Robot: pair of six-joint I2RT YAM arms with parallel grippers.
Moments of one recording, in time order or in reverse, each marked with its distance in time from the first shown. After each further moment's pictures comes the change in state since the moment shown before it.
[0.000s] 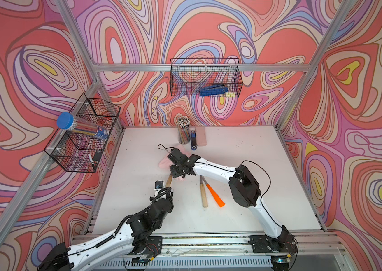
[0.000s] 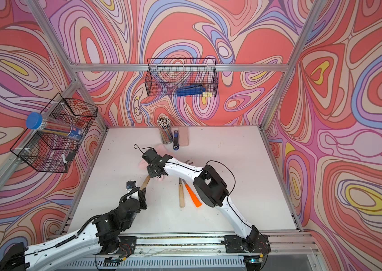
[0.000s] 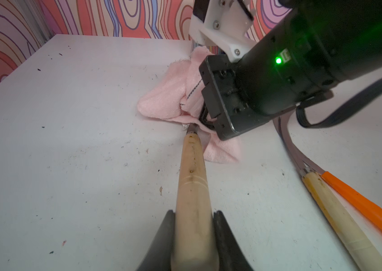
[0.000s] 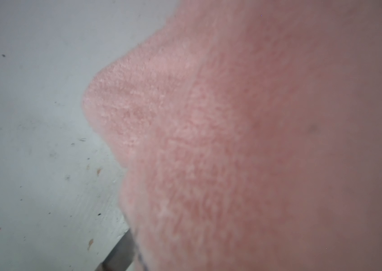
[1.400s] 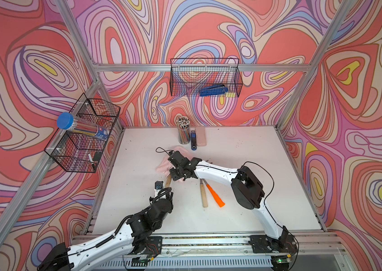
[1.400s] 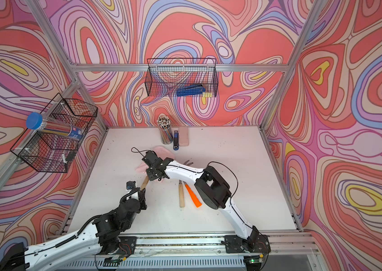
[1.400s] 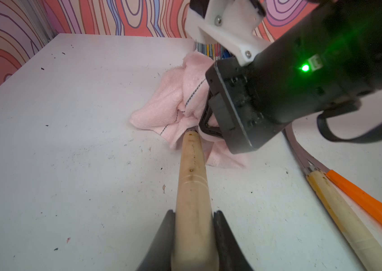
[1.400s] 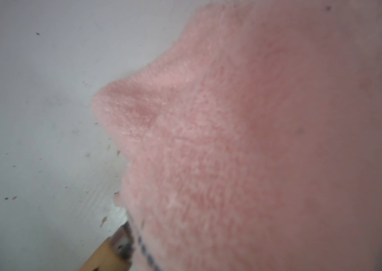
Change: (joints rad) left arm 0.000 0.000 0.000 -0.010 0.001 -0.002; right arm 0.023 -0.093 -0.146 0.122 -0.041 -0.083
